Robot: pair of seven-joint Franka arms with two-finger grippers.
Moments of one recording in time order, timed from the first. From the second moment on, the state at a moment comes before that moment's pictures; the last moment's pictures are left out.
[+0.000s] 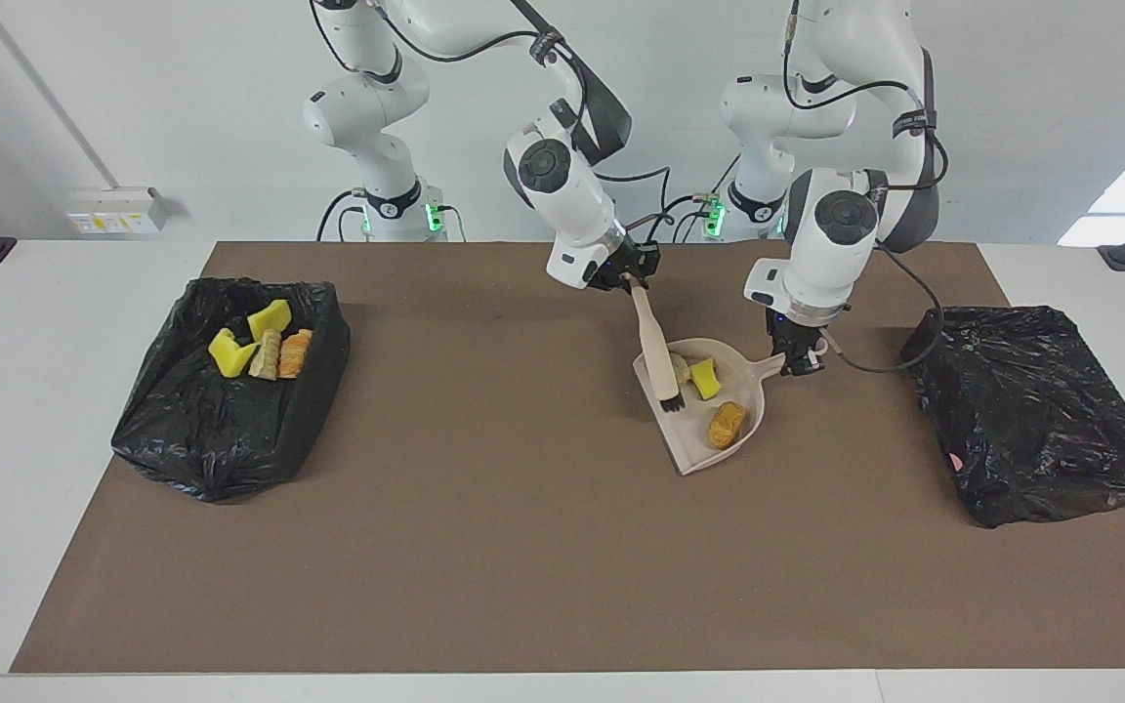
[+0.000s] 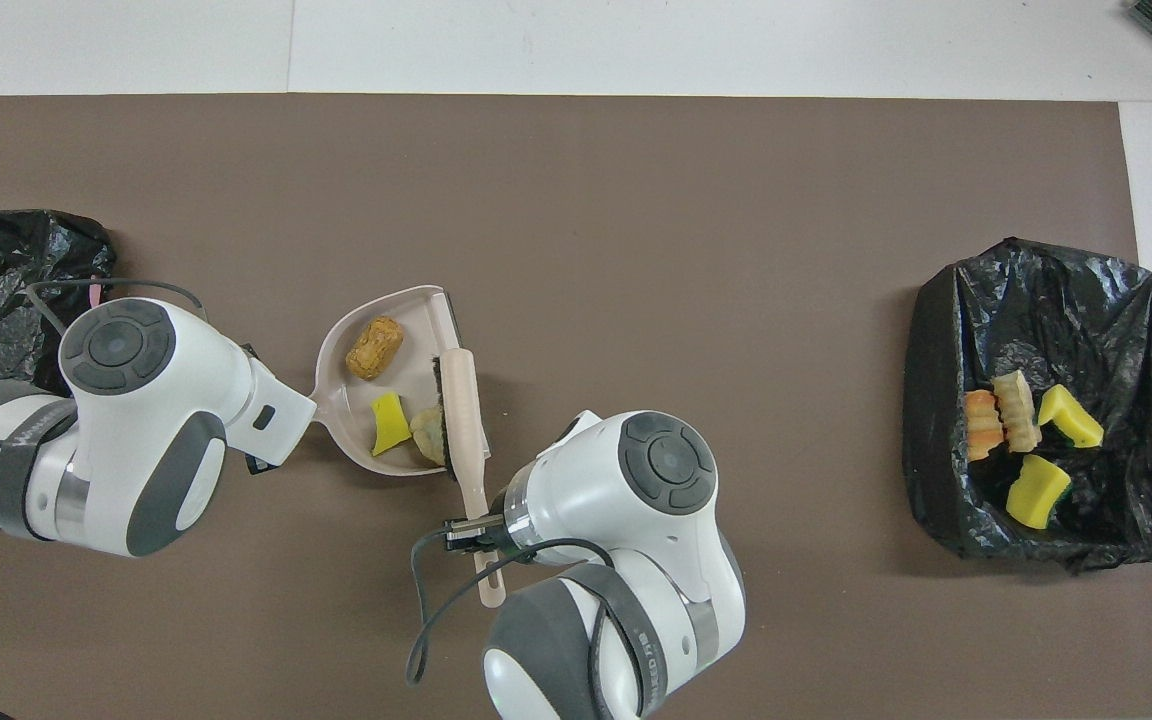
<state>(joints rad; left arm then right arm) -0.18 0.03 -0.06 -2.20 0.11 2.16 1.01 0.74 0.15 -0.01 -2.00 0.63 2.18 0.27</state>
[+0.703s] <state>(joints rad) -0.08 -0.02 -0.06 -2.12 -0.01 2.16 0.83 0.73 -0.06 0.00 -2.02 0.28 1.86 0.61</state>
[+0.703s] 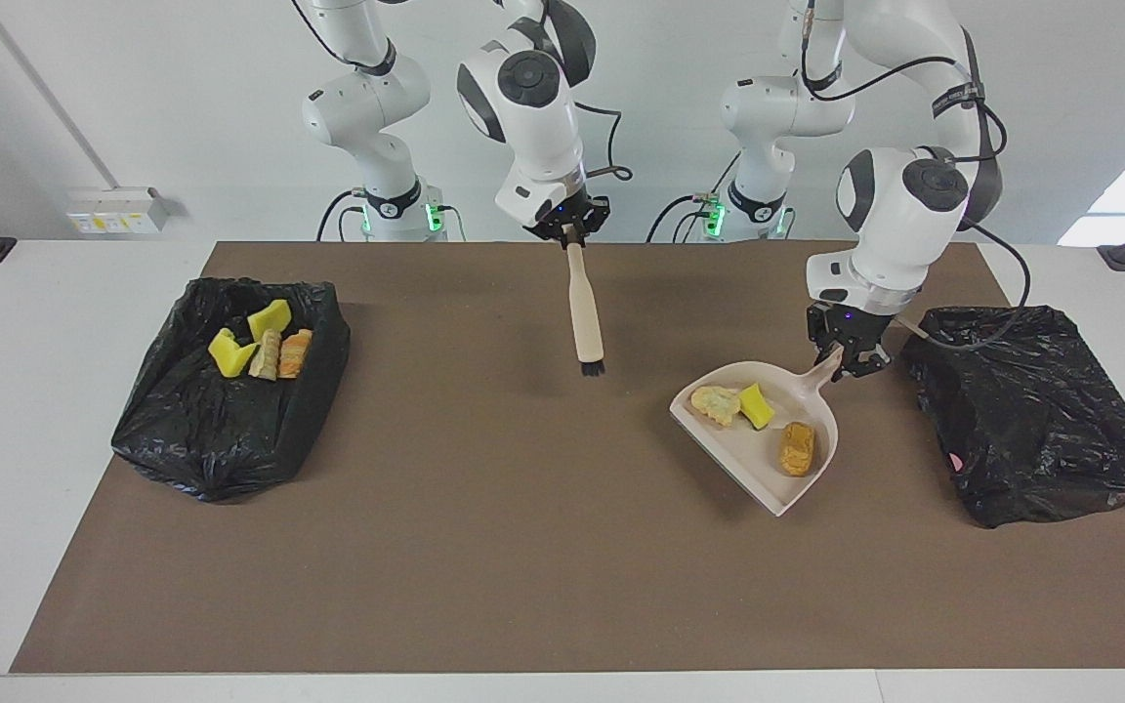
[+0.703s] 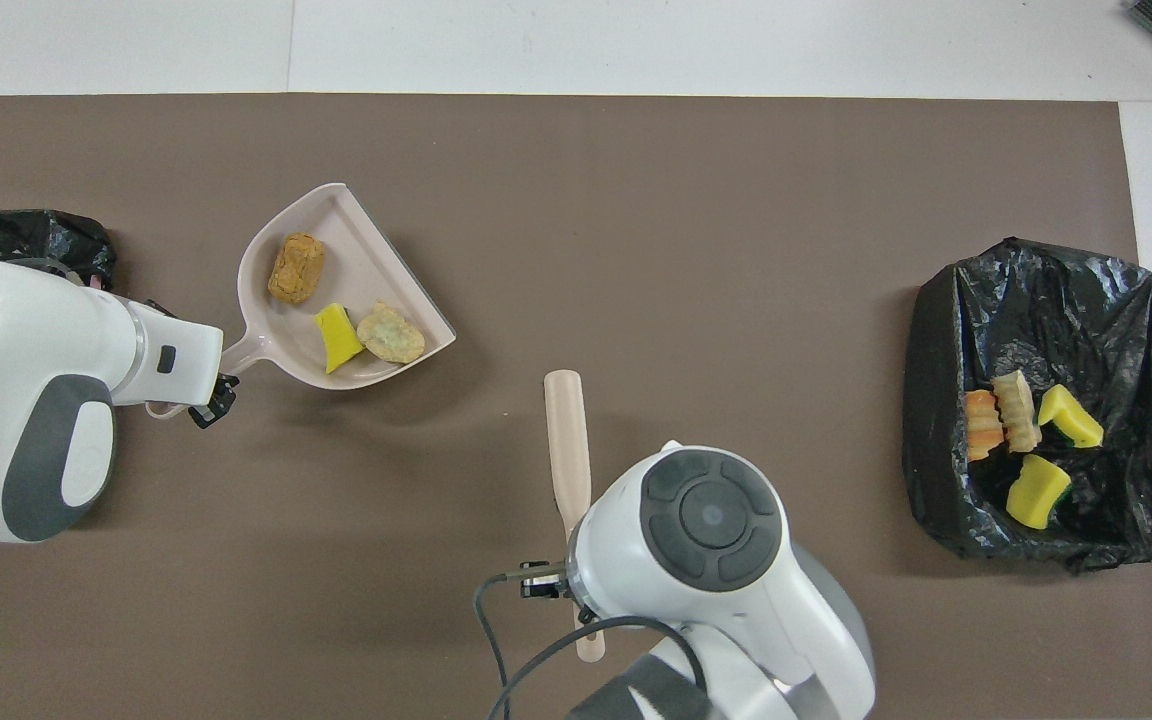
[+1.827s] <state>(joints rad) 0.35 -0.10 0.01 -1.94 -0.05 1.84 0.72 1.02 0.09 0.00 -2.16 0.21 2.18 0.91</state>
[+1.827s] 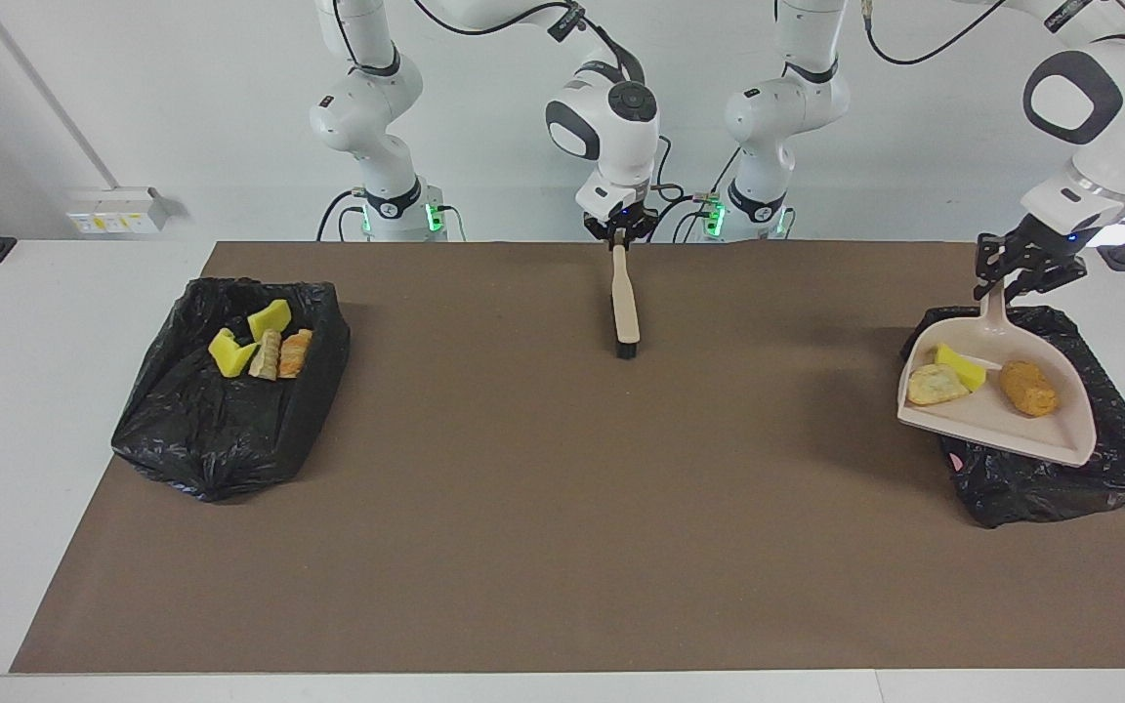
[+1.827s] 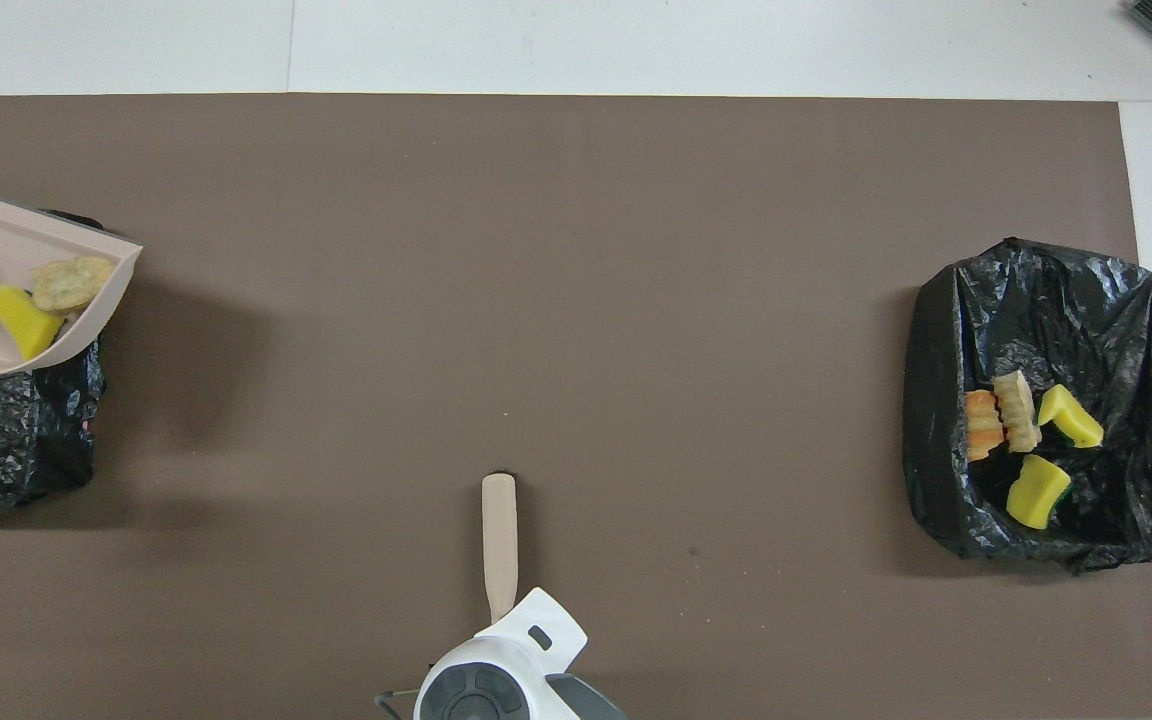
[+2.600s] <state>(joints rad) 0.53 0.07 0.01 -1.71 0.30 1.78 1.12 0.94 0.06 -0.01 -2.00 0.19 1.93 0.85</state>
